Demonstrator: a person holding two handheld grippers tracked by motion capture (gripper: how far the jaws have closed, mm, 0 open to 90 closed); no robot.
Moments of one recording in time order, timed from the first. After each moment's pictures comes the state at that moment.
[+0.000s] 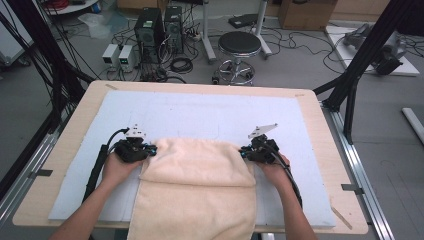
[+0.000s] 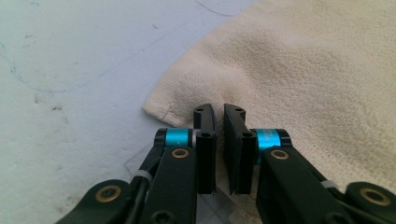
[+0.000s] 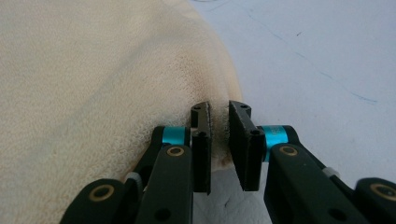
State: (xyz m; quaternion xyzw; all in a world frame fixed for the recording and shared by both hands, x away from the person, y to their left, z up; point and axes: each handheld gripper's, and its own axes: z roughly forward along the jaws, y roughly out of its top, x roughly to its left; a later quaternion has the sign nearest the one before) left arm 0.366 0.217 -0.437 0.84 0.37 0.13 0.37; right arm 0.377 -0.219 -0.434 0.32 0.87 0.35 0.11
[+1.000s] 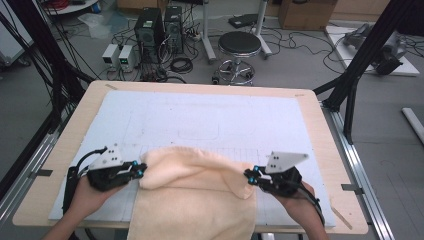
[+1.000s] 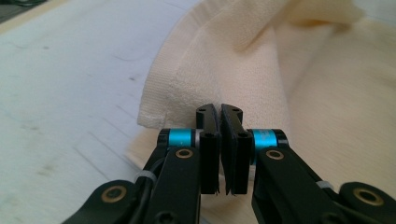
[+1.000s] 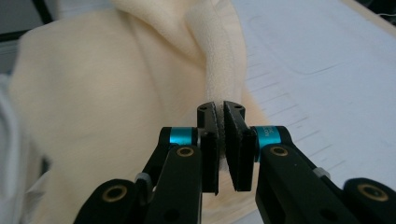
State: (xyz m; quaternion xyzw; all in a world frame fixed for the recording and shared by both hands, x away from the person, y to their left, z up) left arm 0.250 0.233 -0.377 0.85 0.24 0.14 0.44; right arm 0.248 -0.228 -0.356 0.19 0.87 0.42 0.13
